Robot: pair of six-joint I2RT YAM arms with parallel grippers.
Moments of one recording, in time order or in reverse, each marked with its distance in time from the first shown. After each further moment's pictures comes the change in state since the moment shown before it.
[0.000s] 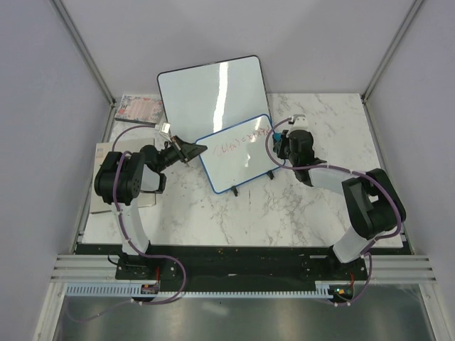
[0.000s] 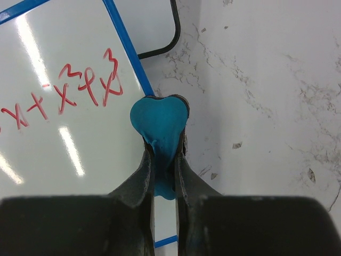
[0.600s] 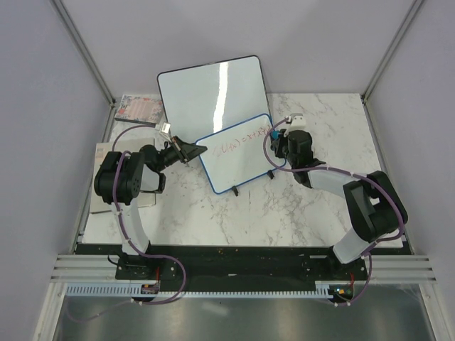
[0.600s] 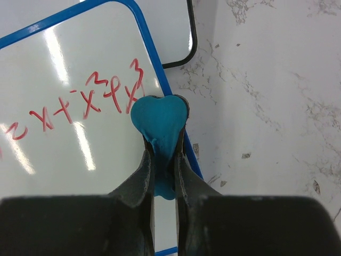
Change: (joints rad) left arm 0.006 0.002 0.002 -0.004 0.027 0.000; right arm 0.025 -0.023 0.001 0.028 0.012 -0.036
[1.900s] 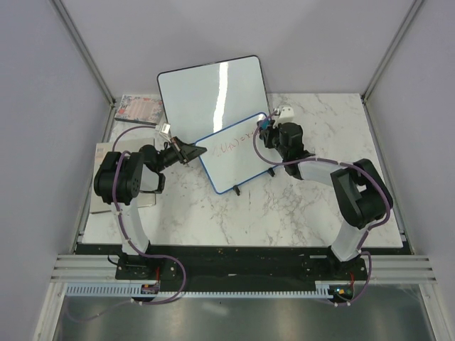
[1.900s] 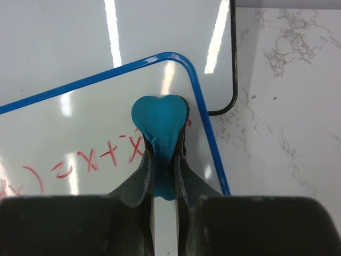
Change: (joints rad) left arm 0.006 0.000 -0.002 -0.019 0.018 -0.010; right arm 0.026 0.151 0.150 0.099 -0.064 -0.050
